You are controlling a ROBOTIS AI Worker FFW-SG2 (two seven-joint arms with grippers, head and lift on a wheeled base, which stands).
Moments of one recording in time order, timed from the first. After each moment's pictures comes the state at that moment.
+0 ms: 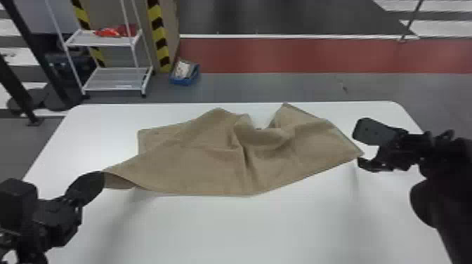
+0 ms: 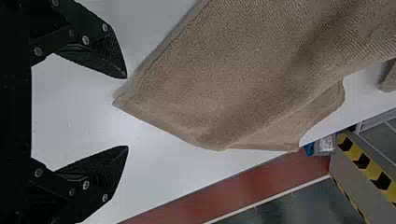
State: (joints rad) left arm 0.40 0.03 0.40 -2.01 -0.14 0.27 -0.56; right arm -0.22 -0.24 -0.06 -1.48 1.07 0.25 0.94
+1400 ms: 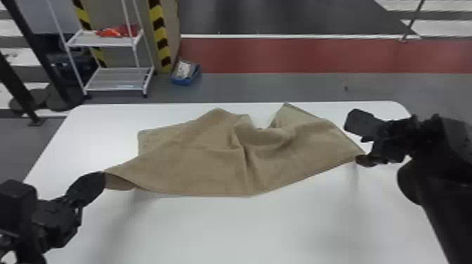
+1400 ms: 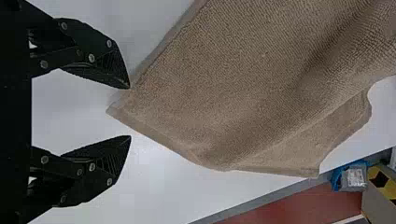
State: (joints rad) left arm 0.41 0.05 0.40 -2.01 -0.13 0.26 -0.57; right arm -0.35 -0.23 0.01 -1.35 1.16 0.31 1.06
